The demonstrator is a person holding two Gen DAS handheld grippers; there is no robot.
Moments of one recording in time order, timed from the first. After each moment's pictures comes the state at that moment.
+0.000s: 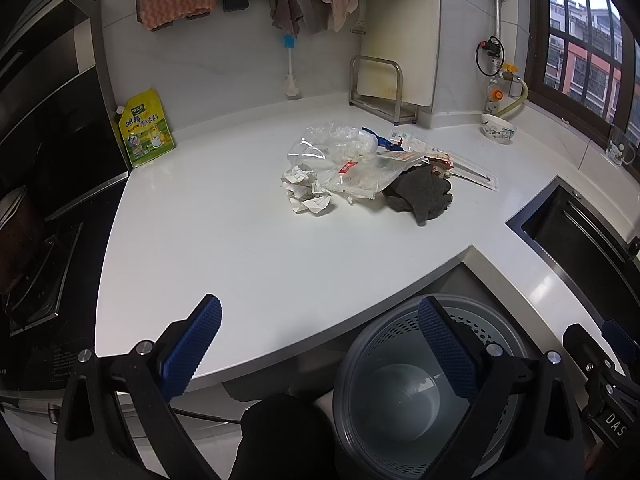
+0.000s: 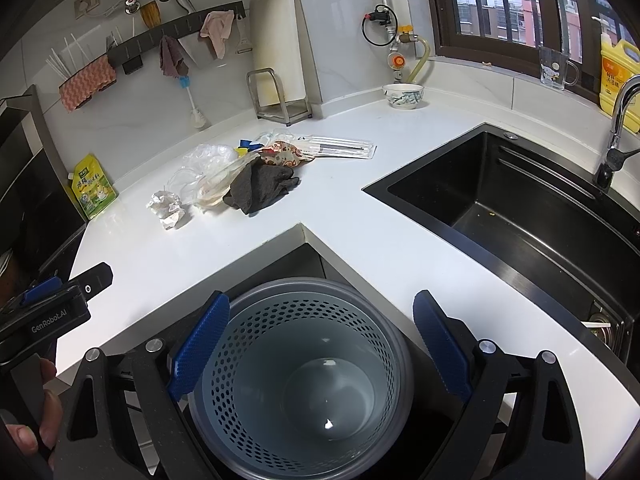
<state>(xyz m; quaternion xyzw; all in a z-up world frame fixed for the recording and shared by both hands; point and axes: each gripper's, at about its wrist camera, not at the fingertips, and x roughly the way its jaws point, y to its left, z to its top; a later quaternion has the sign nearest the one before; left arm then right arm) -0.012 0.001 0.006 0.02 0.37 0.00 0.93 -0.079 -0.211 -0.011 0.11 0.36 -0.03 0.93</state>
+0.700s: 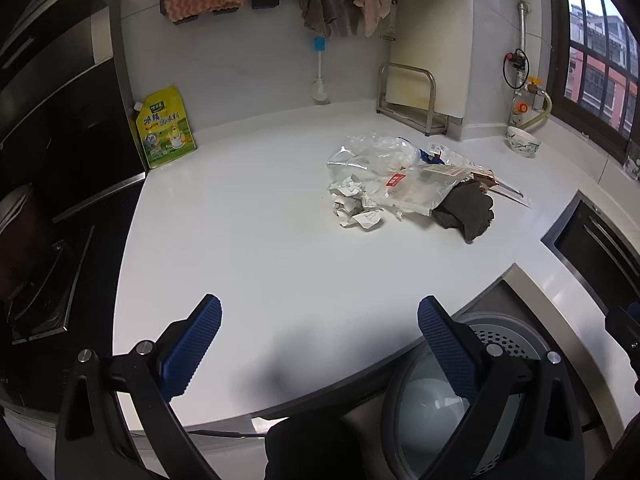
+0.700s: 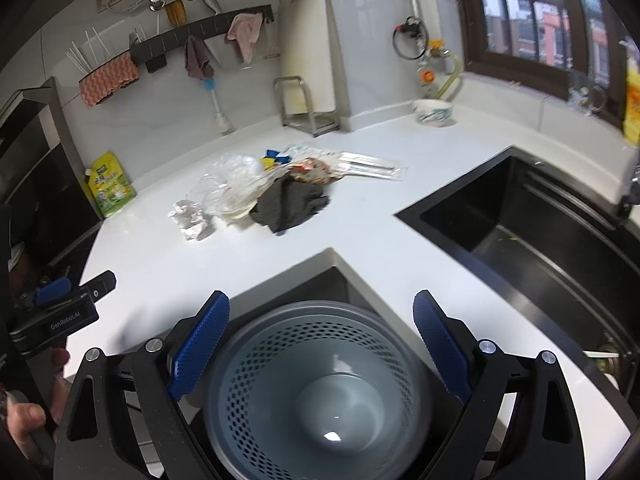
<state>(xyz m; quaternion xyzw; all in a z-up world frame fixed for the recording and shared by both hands) 0.012 0.052 -0.001 0.00 0.36 0.02 0.93 -0.050 -0.197 0.003 0.10 0.35 0.01 0.93</state>
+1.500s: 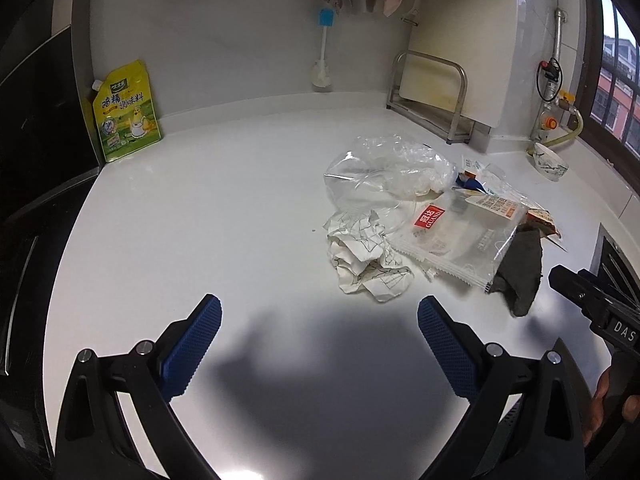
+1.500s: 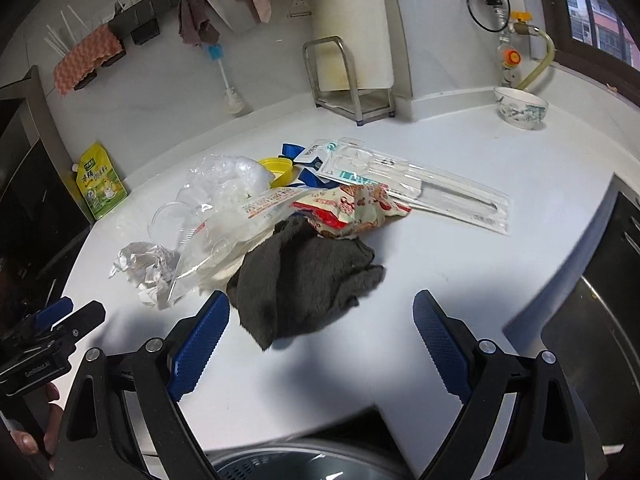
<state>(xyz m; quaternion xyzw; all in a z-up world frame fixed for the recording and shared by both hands) 0.140 0.058 -0.043 -0.03 0.37 0.02 0.93 0.152 -0.185 -0.046 0.08 0.37 0.09 0.92</state>
